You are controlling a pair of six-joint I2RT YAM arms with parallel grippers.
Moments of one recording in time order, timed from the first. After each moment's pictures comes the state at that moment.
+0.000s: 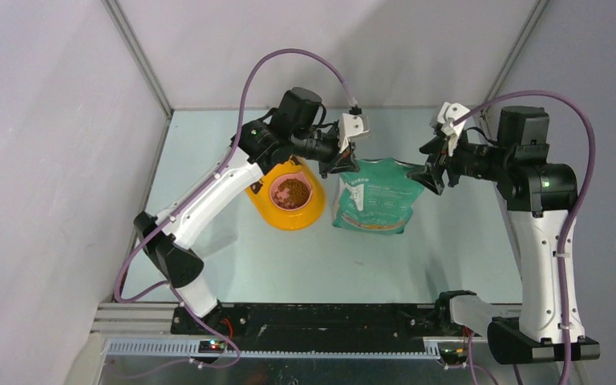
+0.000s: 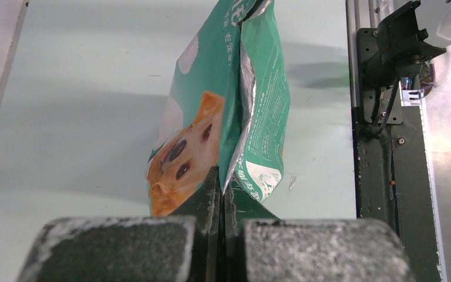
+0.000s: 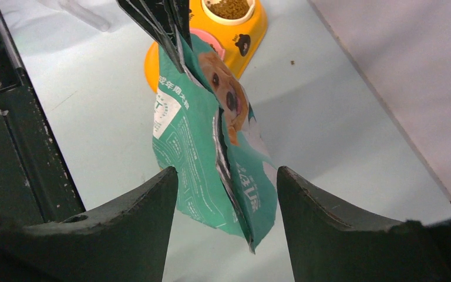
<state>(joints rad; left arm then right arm) -0.76 1.67 1.88 -0.77 0.64 0.43 0.07 1.14 1.65 -1.11 -0.83 -0.63</state>
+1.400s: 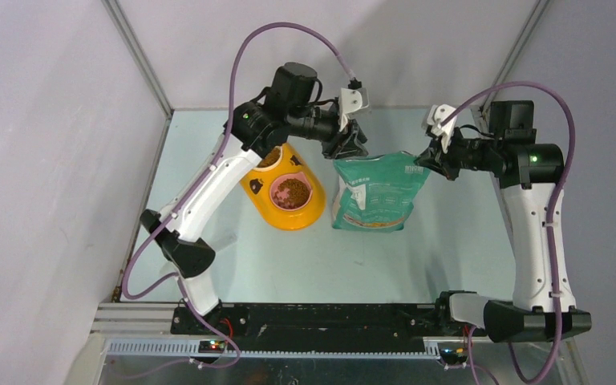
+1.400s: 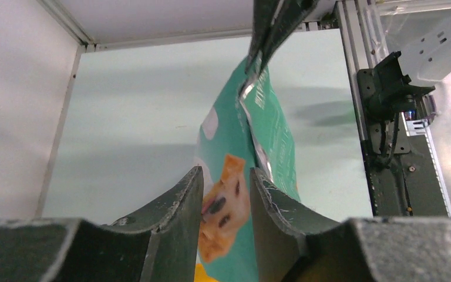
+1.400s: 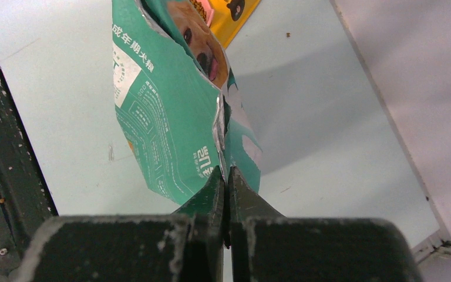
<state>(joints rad) -0.75 1.79 2.20 -0.85 0.70 0.45 0.02 1.23 1.64 -1.19 -0.82 -0.89</state>
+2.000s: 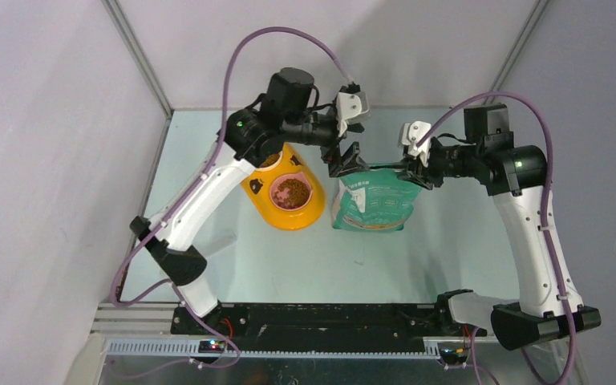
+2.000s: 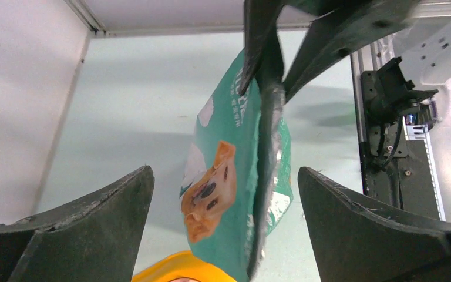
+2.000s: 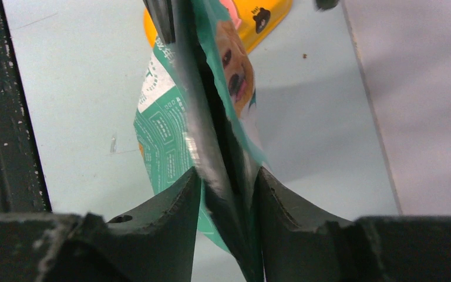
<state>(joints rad) -0.78 1.73 2.09 -0.79 0.62 0.39 0.19 1.21 1.63 -1.19 -0.75 -0.96</state>
